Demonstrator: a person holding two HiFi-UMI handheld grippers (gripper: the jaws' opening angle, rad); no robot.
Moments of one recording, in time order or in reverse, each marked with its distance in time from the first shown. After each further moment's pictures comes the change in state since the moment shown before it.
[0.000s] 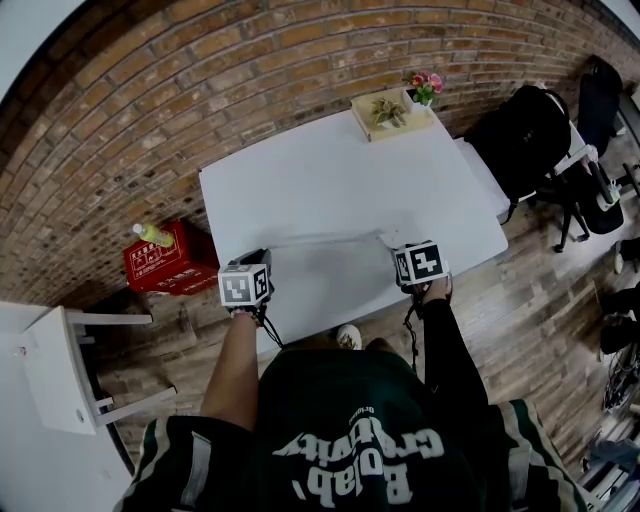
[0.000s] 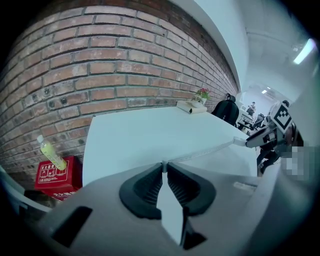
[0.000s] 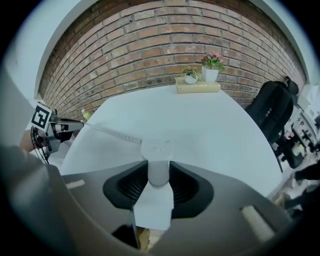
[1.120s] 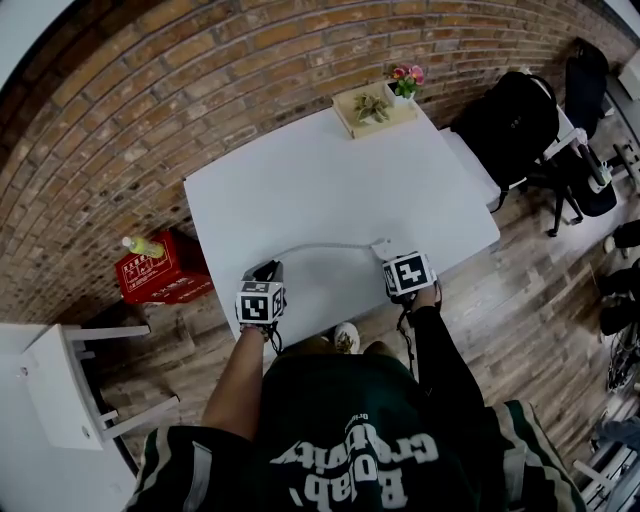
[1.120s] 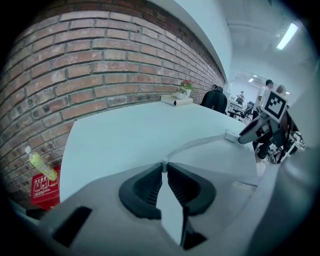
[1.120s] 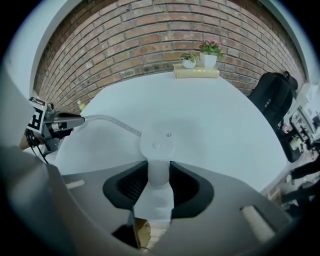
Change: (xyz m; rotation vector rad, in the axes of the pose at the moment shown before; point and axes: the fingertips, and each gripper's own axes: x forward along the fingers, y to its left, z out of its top) left arm 0.029 -0.049 -0.031 0.162 0.008 -0.059; right arm 0.021 0.000 -0.048 0.013 0.080 -0.020
